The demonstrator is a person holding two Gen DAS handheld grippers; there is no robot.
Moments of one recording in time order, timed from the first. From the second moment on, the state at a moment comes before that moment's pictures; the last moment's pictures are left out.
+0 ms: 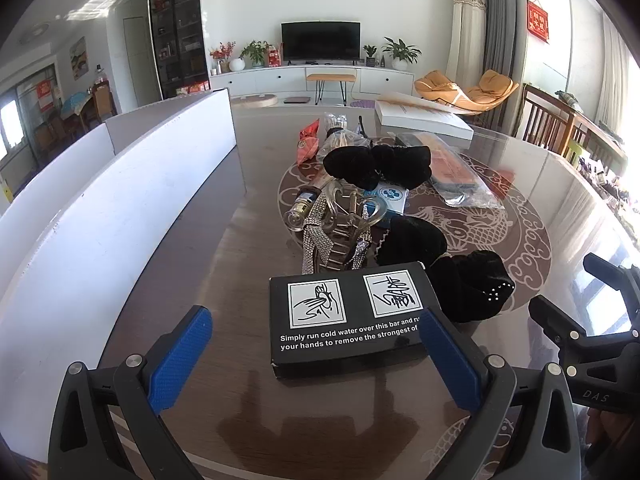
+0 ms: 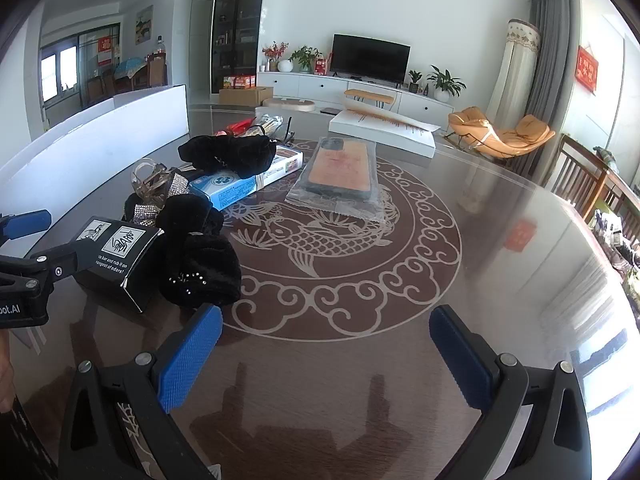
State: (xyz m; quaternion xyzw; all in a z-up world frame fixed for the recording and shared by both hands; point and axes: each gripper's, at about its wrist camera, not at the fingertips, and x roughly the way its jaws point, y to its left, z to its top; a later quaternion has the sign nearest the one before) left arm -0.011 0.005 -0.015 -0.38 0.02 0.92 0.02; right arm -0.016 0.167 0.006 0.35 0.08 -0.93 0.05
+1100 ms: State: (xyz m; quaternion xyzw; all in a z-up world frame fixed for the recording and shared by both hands) left arm -0.015 0.009 -0.021 -0.40 0.02 0.92 0.03; right arm -0.019 0.163 0.002 0.36 0.09 -0.93 0.05
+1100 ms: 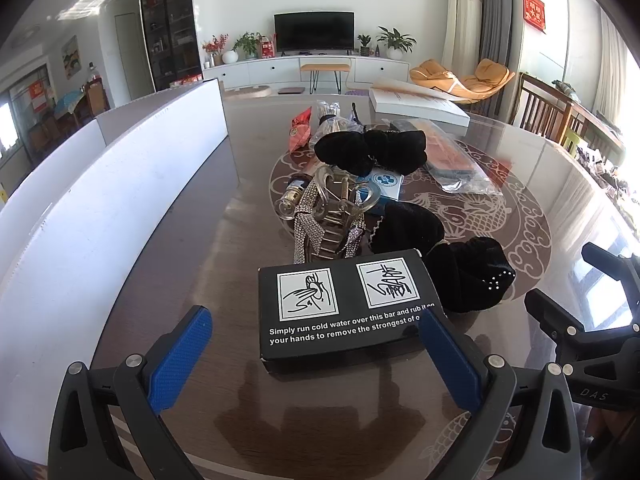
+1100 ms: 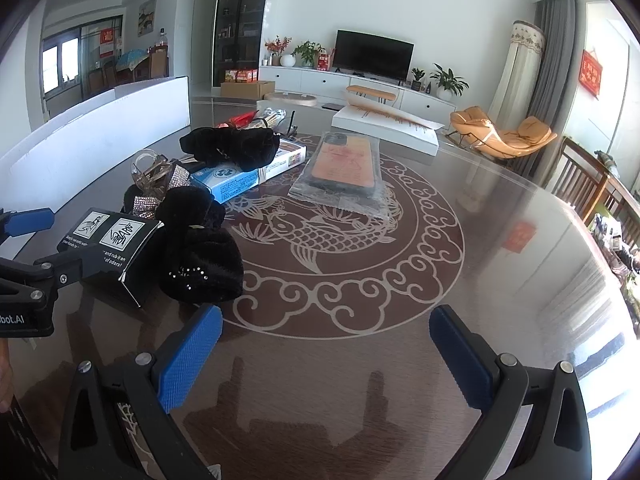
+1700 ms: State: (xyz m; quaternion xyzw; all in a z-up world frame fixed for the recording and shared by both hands) left arm -0.015 0.010 -0.022 -0.40 0.02 0.92 0.03; right arm -0.017 0.162 0.003 0.36 0.10 -0.93 0.05
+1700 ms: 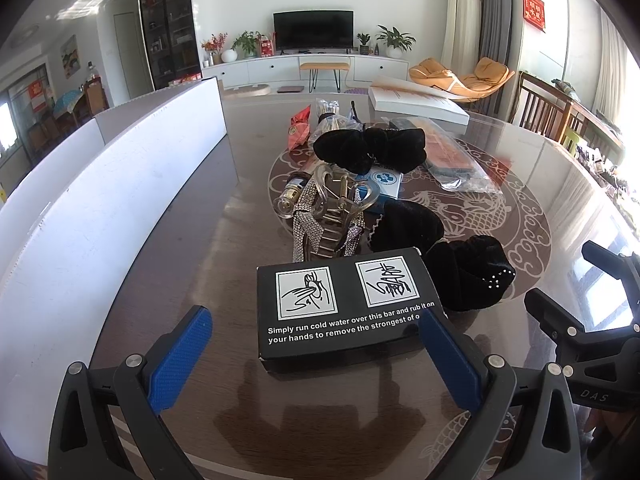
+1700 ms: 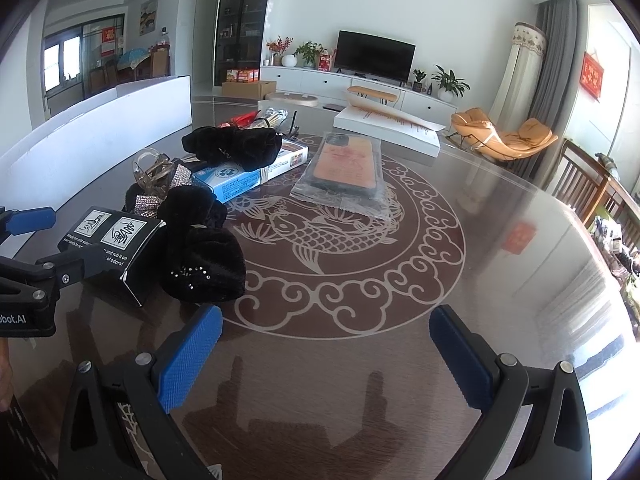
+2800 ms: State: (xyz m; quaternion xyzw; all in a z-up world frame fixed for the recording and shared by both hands) left arm -0.012 0.012 -0.028 -0.40 0.02 0.91 0.03; right arm -0.021 0.160 0.000 0.37 0.09 -0.92 0.06
